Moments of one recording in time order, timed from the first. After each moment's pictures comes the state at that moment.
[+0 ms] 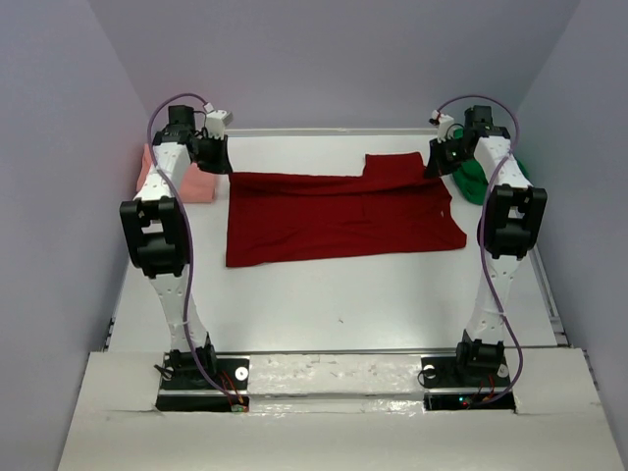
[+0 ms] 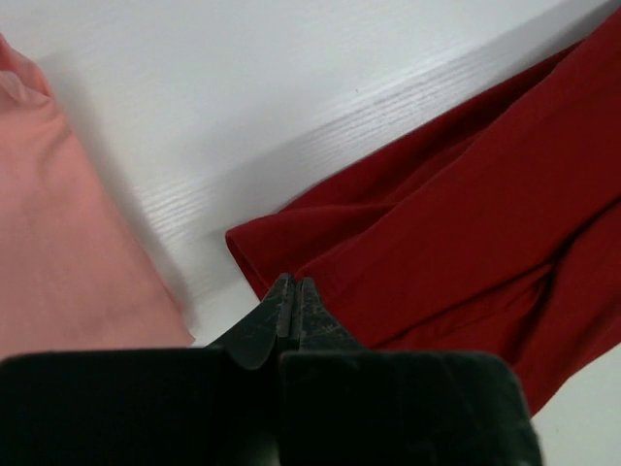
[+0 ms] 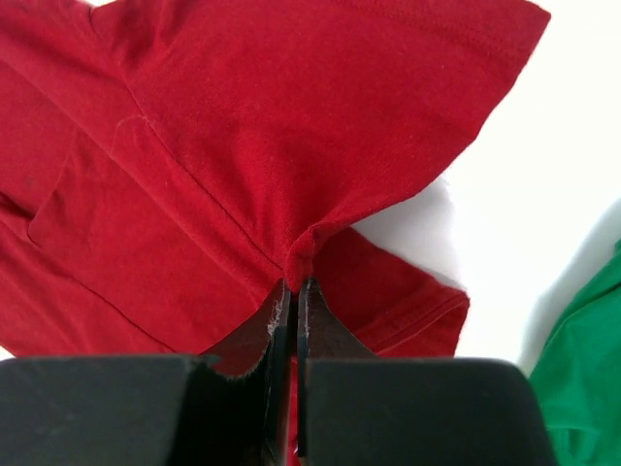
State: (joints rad) left arm 0.07 2.09 1.87 -0.69 0.49 0.26; right arm -0.10 2.30 2.10 -0.85 -0.59 -0.43
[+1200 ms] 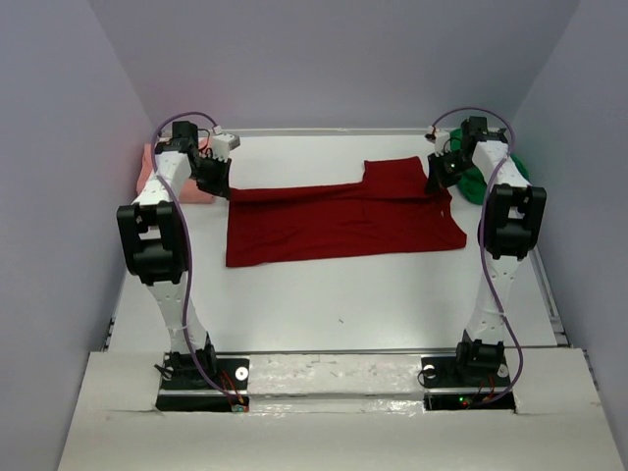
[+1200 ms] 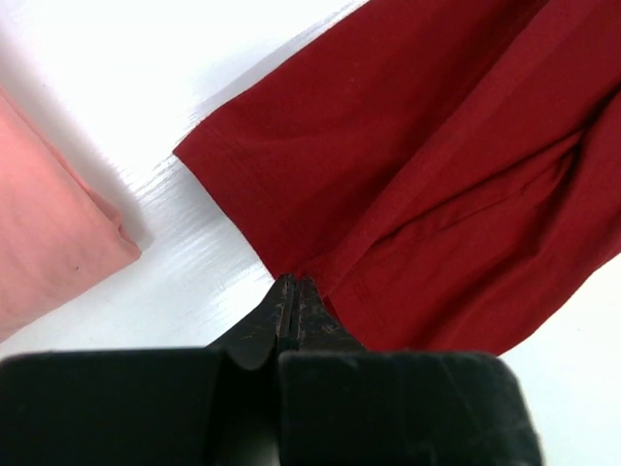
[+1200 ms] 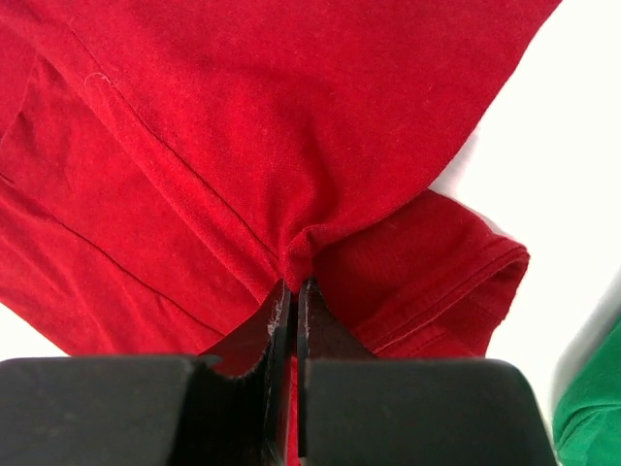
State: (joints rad) left arm 0.07 1.99 1.70 -0.83 0.47 0.44; right arm -0.10 2.29 2.01 -0.95 -0.55 -0.50
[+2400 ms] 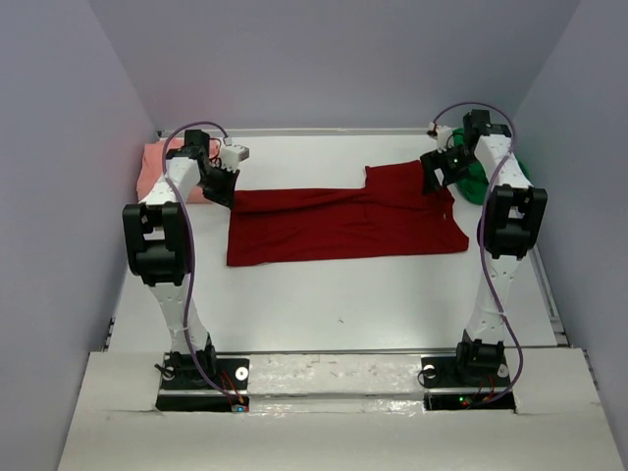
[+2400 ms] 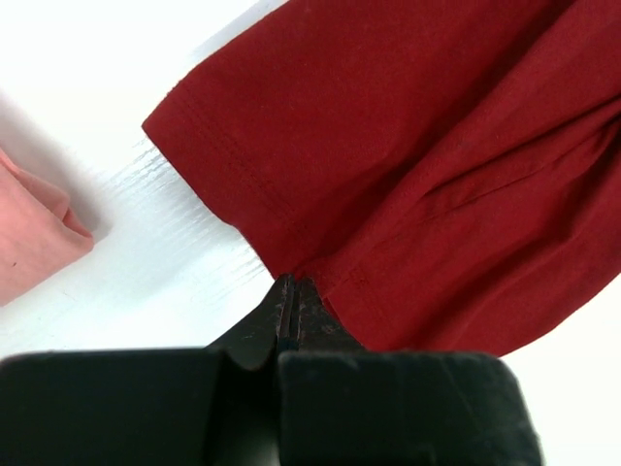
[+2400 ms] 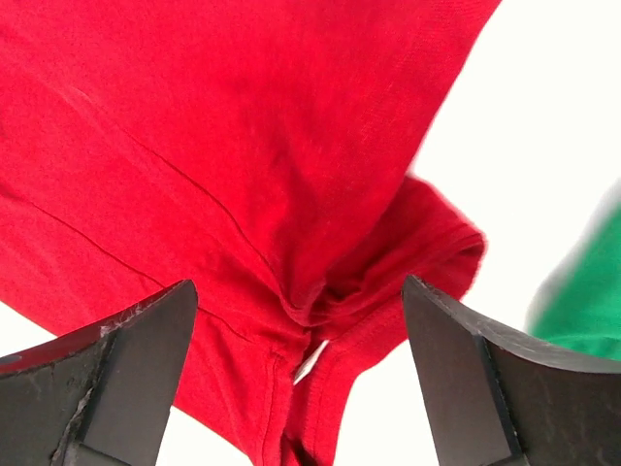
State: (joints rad) left arm 0.02 1.99 1.60 -0.80 0.39 0.46; right arm -0.10 2.30 2.08 -1.06 -0.45 -0.54
